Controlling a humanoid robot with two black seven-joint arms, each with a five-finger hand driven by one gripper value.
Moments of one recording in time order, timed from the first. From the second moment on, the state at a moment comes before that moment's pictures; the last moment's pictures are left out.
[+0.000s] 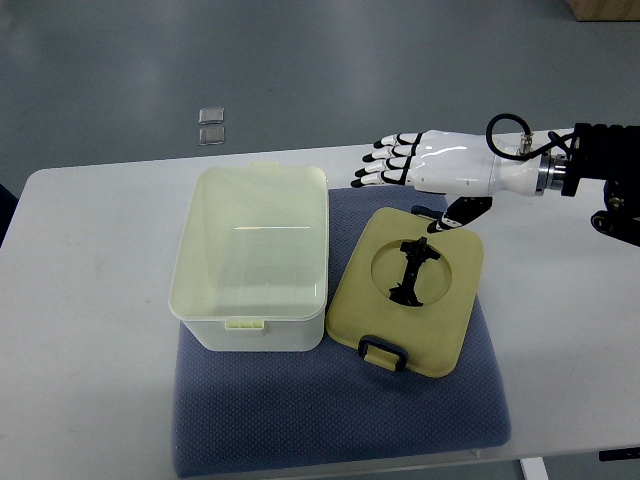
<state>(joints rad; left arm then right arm) -0.01 0.00 -0.09 -0.09 0.02 -0.23 -0.11 1.17 -0.69 0.05 1.21 -1.70 -0.31 0.61</state>
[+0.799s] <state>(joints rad) -0.01 0.00 -0.09 -0.09 0.02 -0.23 -0.11 1.04 -0.43 0.61 0.97 -0.27 -0.25 0.03</state>
